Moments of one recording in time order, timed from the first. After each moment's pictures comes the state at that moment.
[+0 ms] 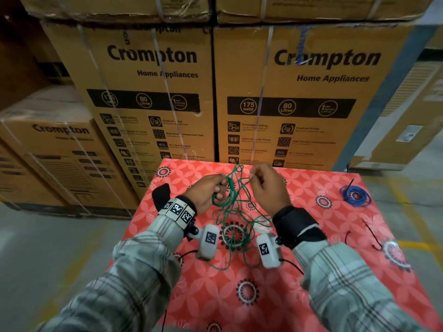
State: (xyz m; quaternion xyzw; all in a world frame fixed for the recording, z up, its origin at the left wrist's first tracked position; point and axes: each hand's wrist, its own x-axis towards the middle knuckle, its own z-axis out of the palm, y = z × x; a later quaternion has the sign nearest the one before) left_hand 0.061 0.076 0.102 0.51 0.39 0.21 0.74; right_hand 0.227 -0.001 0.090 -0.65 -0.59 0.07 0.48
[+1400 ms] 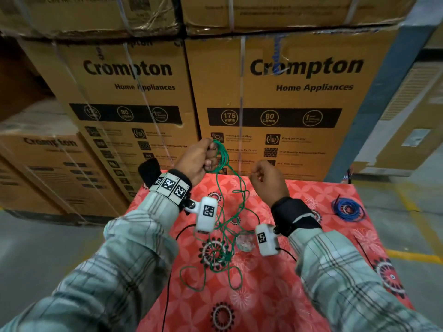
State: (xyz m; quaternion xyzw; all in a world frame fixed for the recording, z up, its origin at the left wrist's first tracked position) left_hand 0.154 0.116 0.184 0.51 0.36 0.37 0.69; right_hand 0.328 0.037 0.093 -0.69 -0.56 0.13 0.45
